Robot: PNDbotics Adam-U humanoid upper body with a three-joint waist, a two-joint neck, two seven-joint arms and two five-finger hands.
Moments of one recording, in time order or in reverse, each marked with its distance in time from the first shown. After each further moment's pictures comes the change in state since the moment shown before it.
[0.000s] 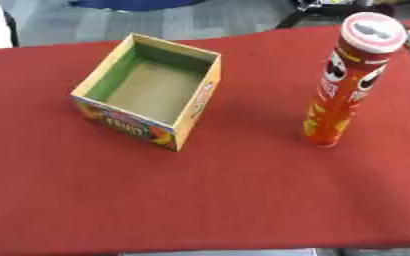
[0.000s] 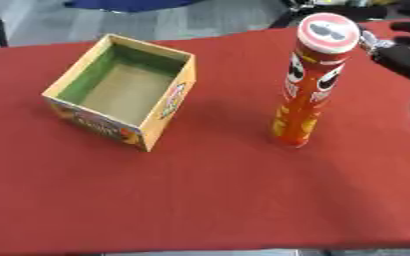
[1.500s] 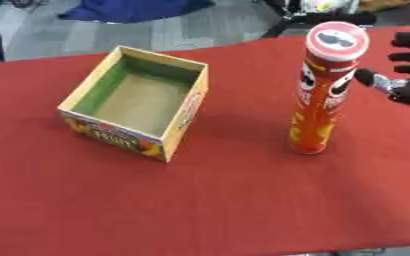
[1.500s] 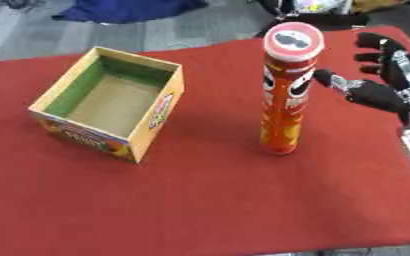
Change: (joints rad) left arm 0.000 0.000 0.000 0.000 -0.002 0.000 0.000; right arm 0.107 -0.030 0.014 -0.072 0.025 -0.023 0.123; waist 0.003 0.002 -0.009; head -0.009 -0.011
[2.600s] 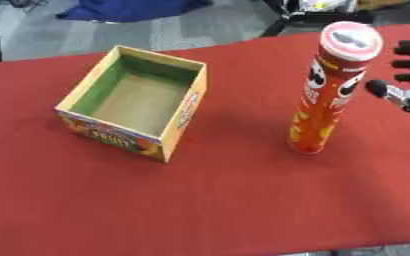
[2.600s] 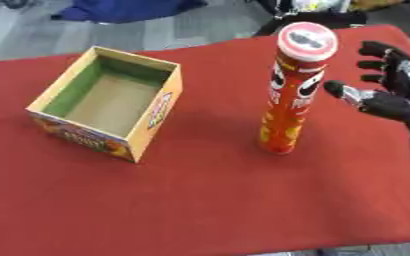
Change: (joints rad) left arm 0.000 0.000 0.000 0.000 0.000 0.000 0.000; right arm 0.058 -0.008 -0.019 0.006 -0.074 -0.099 0.130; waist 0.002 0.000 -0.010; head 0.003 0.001
